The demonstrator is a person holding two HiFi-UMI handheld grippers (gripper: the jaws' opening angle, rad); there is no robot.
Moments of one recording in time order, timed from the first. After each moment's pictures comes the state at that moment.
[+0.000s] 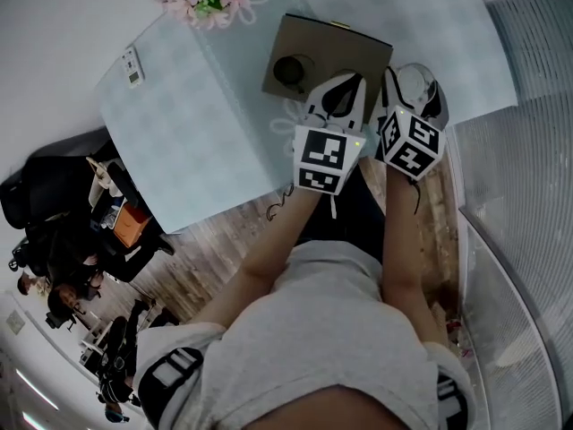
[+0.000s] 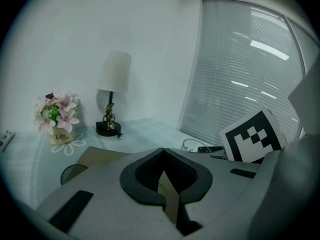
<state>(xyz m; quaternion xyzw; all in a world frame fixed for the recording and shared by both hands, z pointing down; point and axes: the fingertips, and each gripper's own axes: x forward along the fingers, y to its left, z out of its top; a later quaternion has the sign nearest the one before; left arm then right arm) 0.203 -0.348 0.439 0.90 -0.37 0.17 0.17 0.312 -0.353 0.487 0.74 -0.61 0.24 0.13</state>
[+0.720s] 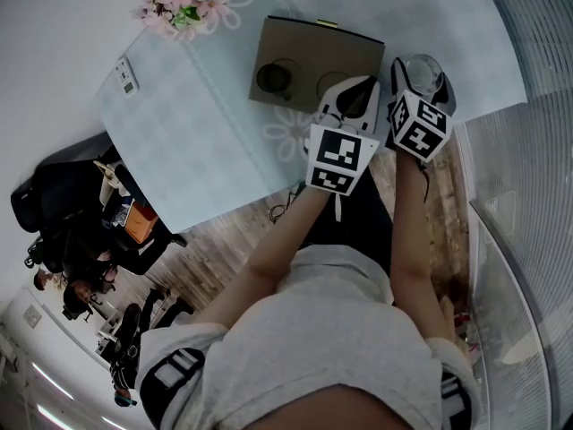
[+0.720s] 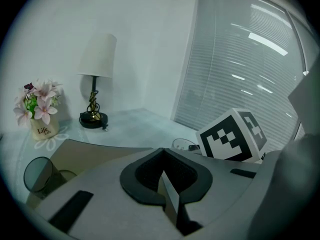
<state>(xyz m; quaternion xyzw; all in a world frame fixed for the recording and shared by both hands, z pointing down) 0.258 -0.348 0.473 0.90 -0.34 0.21 0.17 0.365 -0.371 0.546 0.74 -0.59 0.29 0.16</state>
